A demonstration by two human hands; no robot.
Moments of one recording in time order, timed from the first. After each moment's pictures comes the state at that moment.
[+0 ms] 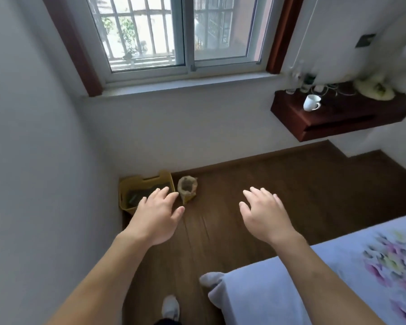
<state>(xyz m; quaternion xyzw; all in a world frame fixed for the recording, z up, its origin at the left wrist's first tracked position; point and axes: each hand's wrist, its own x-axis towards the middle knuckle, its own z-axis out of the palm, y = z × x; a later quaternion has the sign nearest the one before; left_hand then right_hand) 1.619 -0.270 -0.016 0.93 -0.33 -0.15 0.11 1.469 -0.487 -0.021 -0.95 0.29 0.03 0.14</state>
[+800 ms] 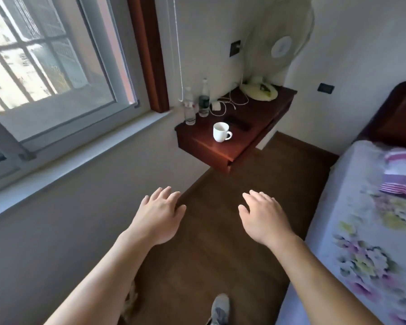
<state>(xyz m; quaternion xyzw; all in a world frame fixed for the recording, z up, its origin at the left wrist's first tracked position) 1.883 -0.803 -0.026 0.77 -0.63 -0.10 0.05 1.638 -0.894 -0.041 -0.83 0.55 -0.01 0.12</state>
